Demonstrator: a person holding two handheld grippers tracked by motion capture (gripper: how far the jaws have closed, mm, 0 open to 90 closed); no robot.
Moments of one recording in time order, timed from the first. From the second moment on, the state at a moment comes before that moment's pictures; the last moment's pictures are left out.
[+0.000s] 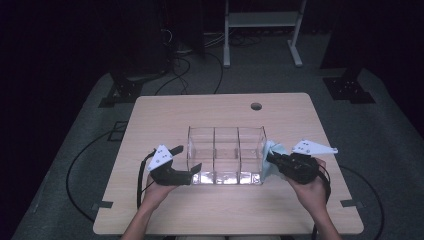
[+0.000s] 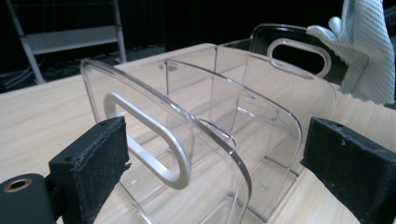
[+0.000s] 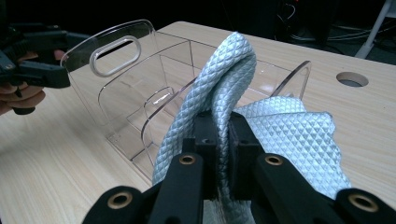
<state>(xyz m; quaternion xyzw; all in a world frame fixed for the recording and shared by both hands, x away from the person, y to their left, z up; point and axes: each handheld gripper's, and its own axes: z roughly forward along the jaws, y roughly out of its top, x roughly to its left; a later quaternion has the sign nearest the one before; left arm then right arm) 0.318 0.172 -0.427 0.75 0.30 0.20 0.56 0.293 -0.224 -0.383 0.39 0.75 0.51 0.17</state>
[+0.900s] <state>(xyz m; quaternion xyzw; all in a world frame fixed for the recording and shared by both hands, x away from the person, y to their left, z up) 0.324 0.168 -0.439 0.78 0.26 0.17 0.55 0.297 -0.232 -0.384 0.40 0.74 0.51 0.17</state>
